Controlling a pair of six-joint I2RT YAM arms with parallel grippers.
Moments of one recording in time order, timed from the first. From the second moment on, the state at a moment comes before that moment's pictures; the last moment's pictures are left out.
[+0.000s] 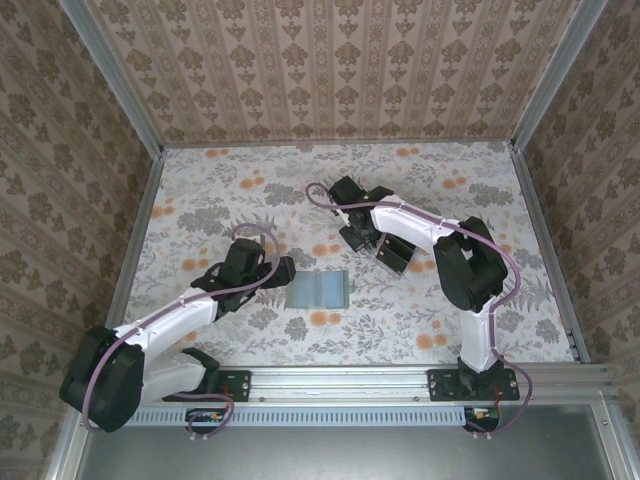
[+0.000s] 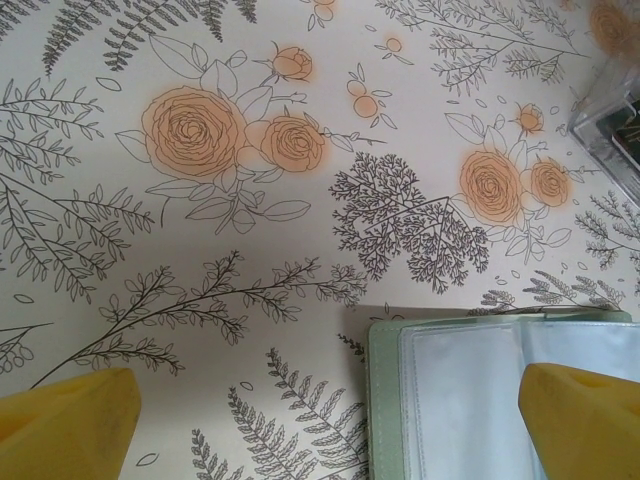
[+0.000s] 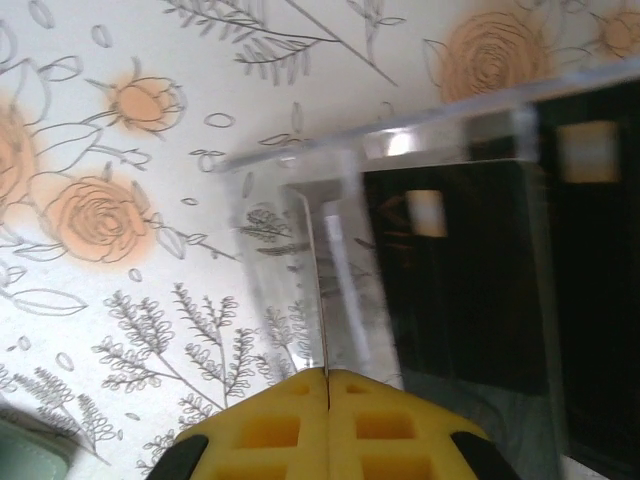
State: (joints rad) left arm -0.57 1.13 0.48 -0.15 -0.04 -0.58; right arm 0.59 1.99 1.53 -0.82 0.23 -0.05
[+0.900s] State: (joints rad) left arm -0.57 1.13 0.49 -0.23 -0.05 -0.55; right arm 0.77 1.54 1.19 -0.51 -0.04 0.45
